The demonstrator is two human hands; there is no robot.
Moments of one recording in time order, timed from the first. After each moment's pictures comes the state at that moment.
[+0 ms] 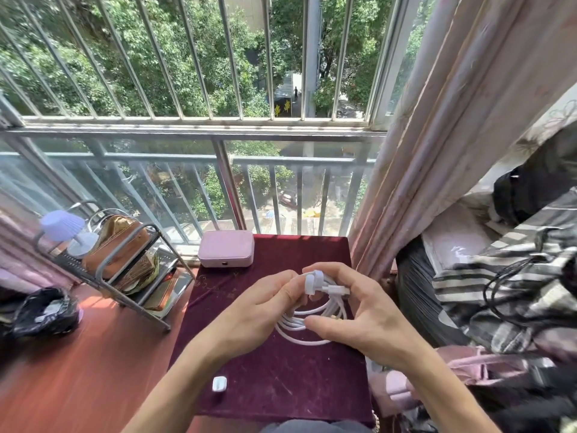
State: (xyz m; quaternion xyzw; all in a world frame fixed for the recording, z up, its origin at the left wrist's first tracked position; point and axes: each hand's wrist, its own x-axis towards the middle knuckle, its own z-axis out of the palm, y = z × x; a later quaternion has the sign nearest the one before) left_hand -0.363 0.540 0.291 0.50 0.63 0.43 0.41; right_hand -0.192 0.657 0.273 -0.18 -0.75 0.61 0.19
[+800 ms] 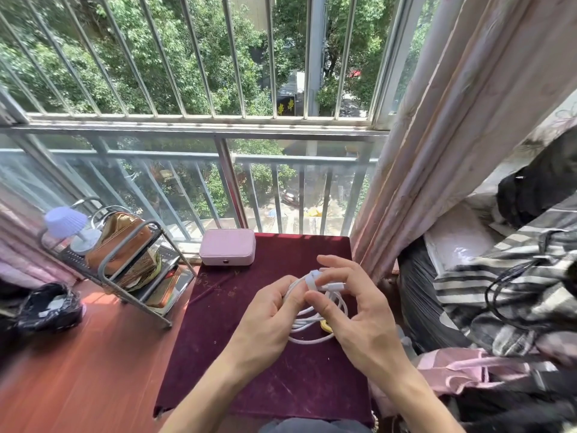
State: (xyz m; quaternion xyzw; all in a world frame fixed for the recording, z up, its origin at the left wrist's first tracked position) left_hand -0.334 0.541 0.265 0.42 0.63 0.55 0.35; right_hand -0.199 0.637 0.257 -0.26 -0.72 0.54 0.35
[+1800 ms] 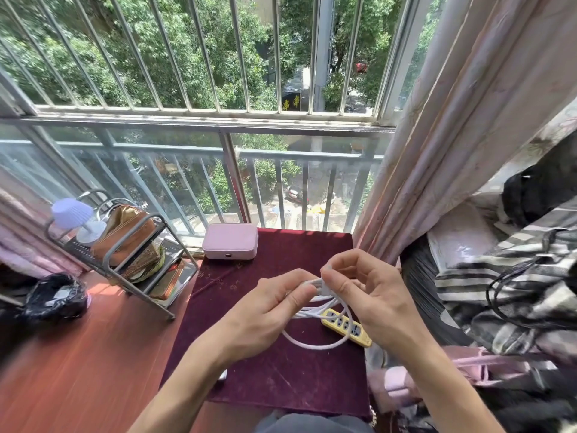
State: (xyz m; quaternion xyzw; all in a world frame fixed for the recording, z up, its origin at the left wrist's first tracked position) left_hand -0.350 0.535 0.281 0.53 0.64 0.40 0.38; right_hand -0.189 0.663 0.274 -0.25 -0.72 0.59 0.27
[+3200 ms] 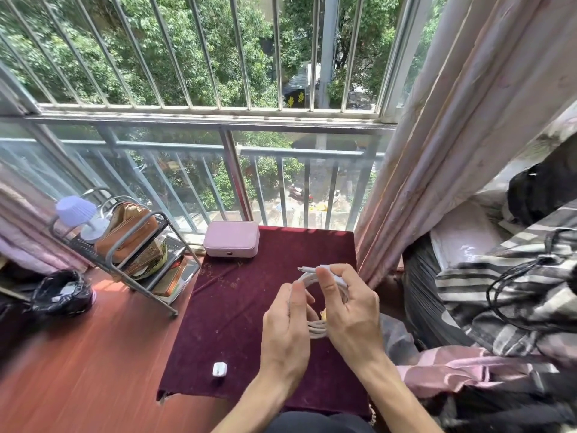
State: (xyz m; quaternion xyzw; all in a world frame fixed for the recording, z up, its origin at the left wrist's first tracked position) left_hand -0.281 0.557 0.211 0.26 0.72 0.61 0.19; right_hand -0.210 0.642 0.217 -0.33 -0.71 0.49 0.38
